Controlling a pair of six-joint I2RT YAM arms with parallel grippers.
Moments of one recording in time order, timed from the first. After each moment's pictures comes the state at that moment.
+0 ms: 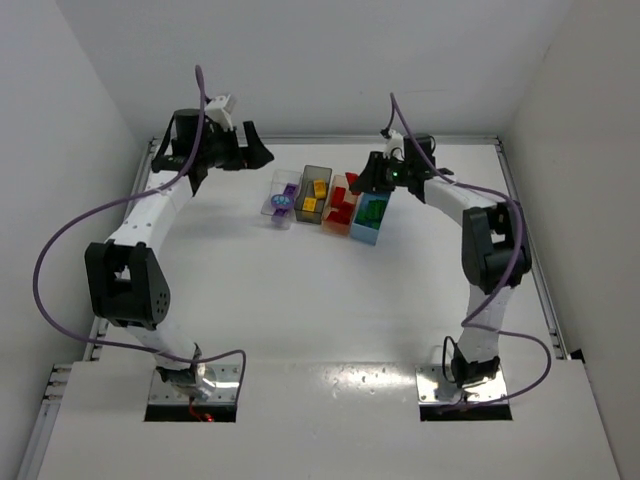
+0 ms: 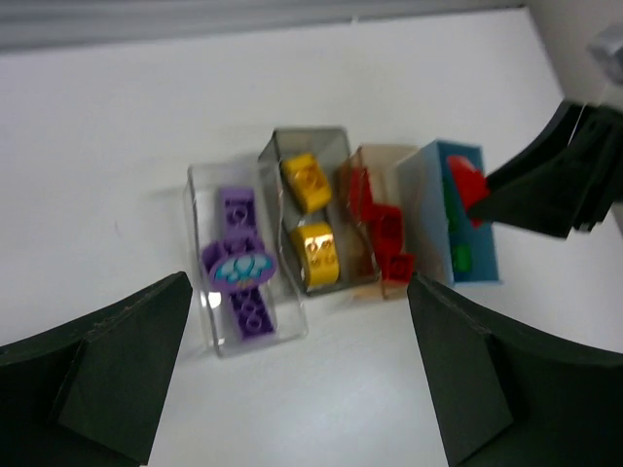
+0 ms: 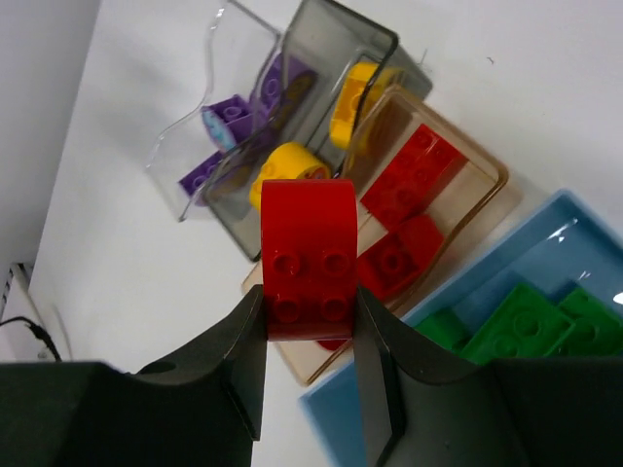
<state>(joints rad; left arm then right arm) -0.09 1.66 1.48 -0.23 0.48 -0.25 0.20 1.97 1.37 -0.01 -0.63 0.31</state>
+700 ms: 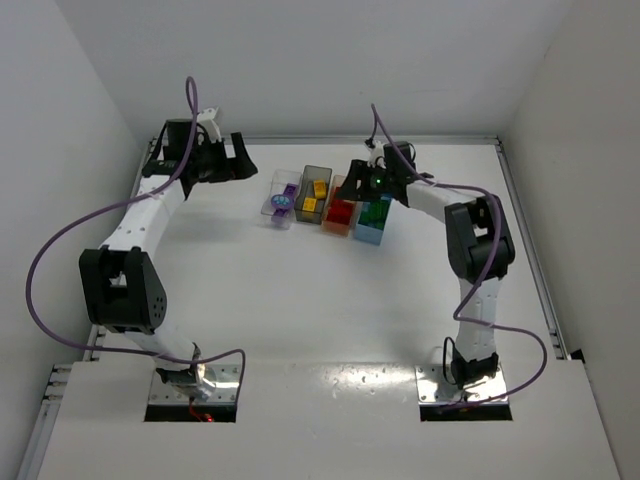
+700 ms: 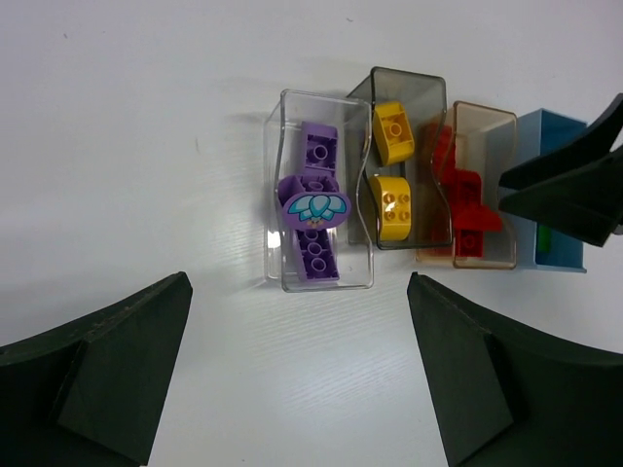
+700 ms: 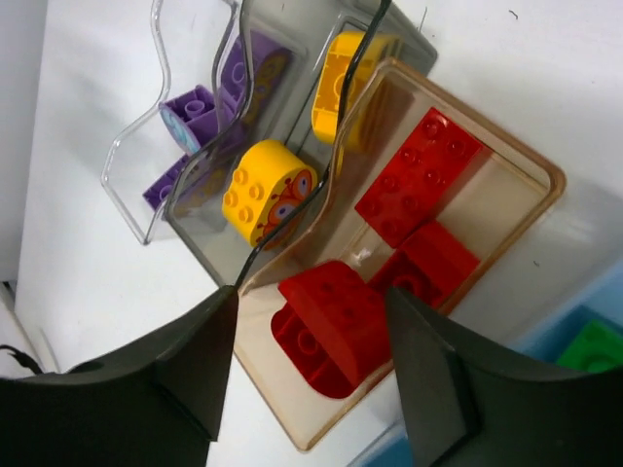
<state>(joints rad) -0.03 1.62 1.42 -0.38 0.36 -0.21 0.27 2.12 1.44 0.02 -0.55 0.39</state>
